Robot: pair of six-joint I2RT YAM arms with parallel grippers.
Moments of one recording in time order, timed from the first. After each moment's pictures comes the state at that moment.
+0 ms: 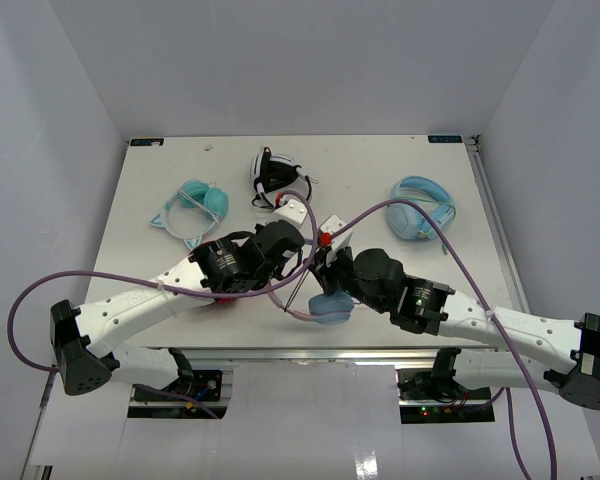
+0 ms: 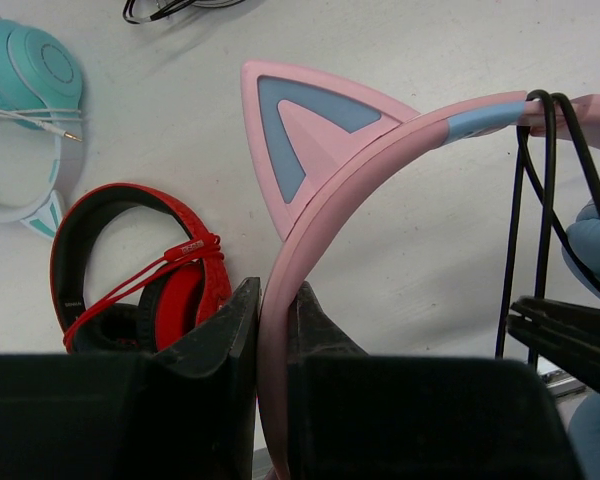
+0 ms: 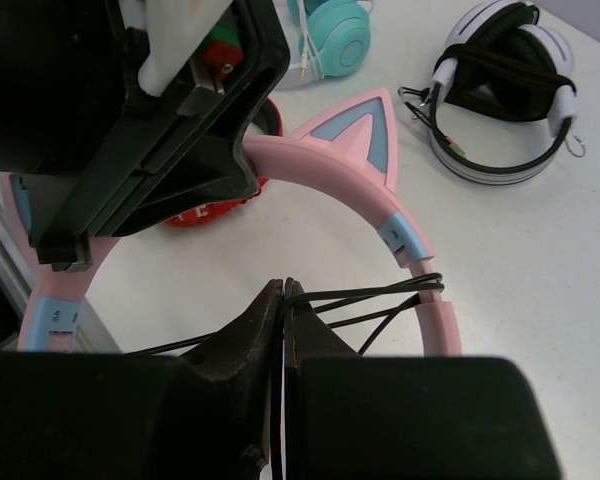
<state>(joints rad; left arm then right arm) -1.04 1.28 1.24 -0.80 -0.58 -0.31 1.19 1.03 0.81 -0.01 0.29 0.06</state>
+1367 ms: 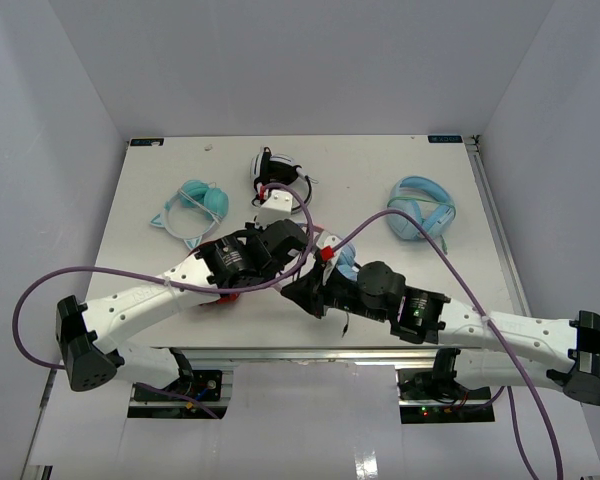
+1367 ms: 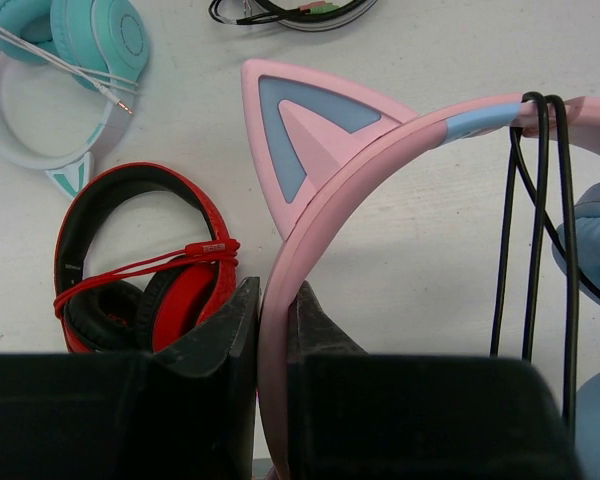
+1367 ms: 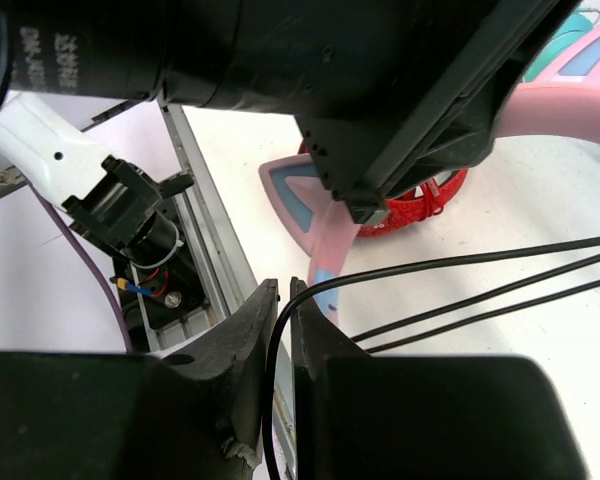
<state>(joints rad) -1.04 1.31 1.27 -0.85 -0.78 -0.56 1.26 1.02 0.73 0.17 0.02 0.24</state>
